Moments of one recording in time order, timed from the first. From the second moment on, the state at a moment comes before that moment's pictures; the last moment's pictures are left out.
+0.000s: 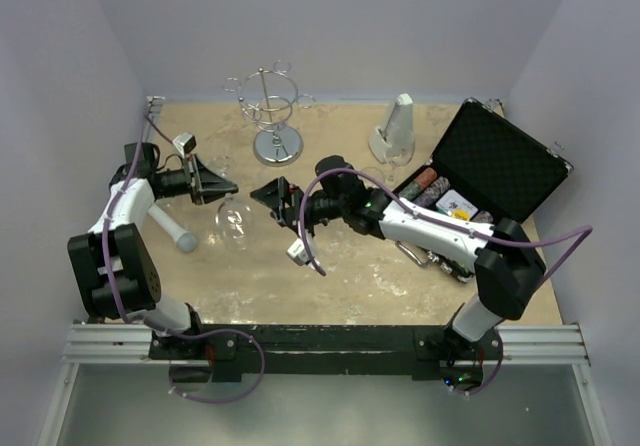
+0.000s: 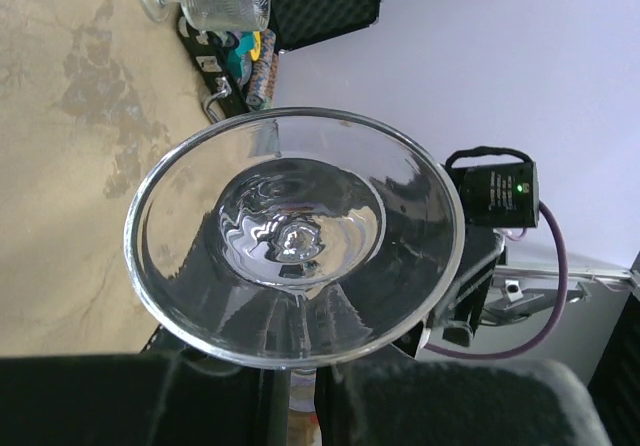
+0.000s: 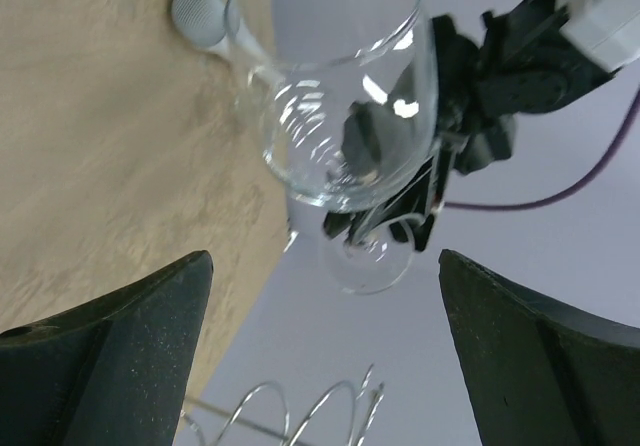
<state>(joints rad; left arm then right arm) 0.28 1.52 1.03 -0.55 1.43 -0.46 0.88 1.61 1.18 -0.03 -0.69 -1.87</state>
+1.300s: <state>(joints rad) 0.26 1.54 0.95 -0.47 1.43 -0.55 0.95 1.83 1.41 -0.18 -0.83 -1.99</state>
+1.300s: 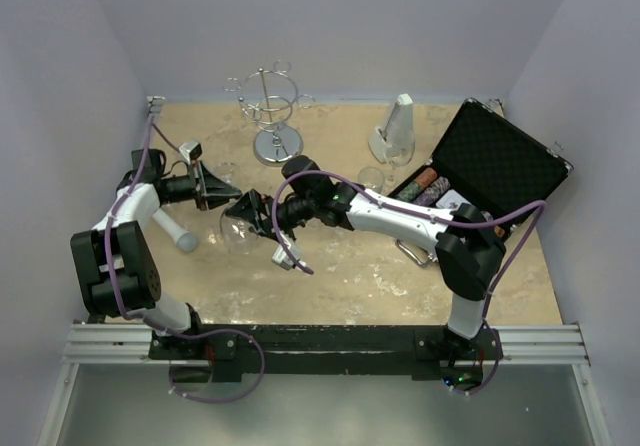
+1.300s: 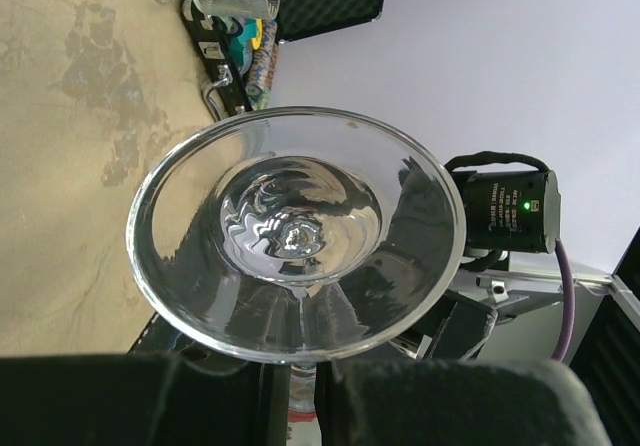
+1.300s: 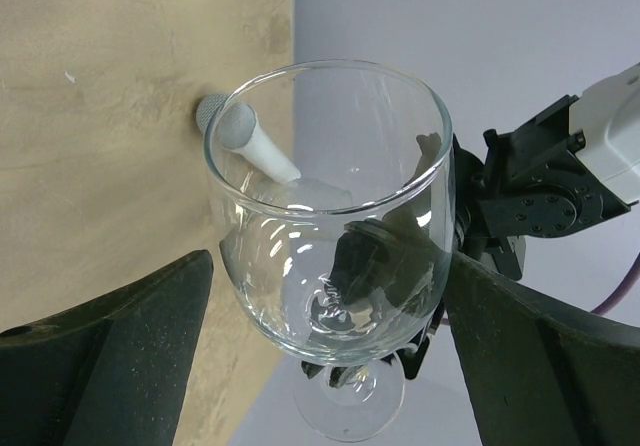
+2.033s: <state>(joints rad) 0.22 1.54 0.92 -0.42 1.43 -0.59 0.96 1.83 1.33 -0.05 -0.86 -1.99</state>
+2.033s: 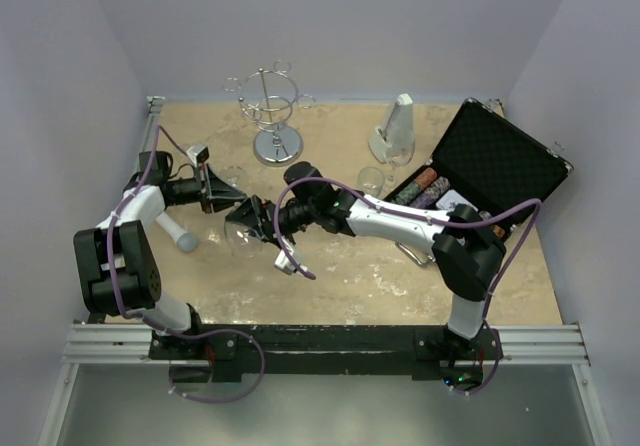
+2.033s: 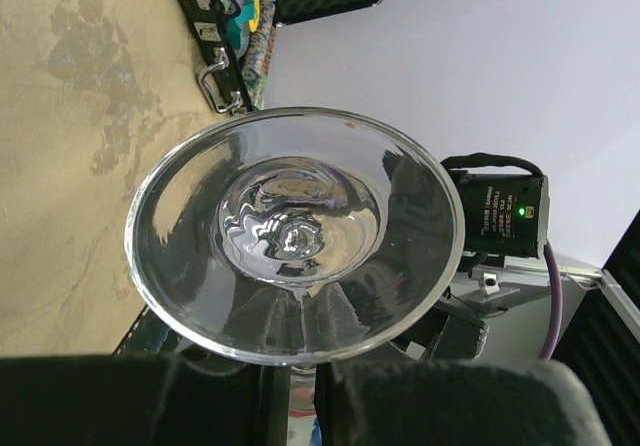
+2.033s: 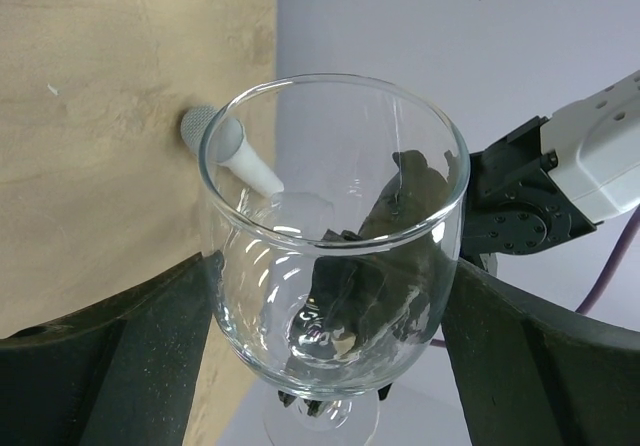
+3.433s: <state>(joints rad) 0.17 1.59 0.96 -0.38 1.40 -0.57 0.96 1.80 1.29 -0.05 -0.86 -1.99</state>
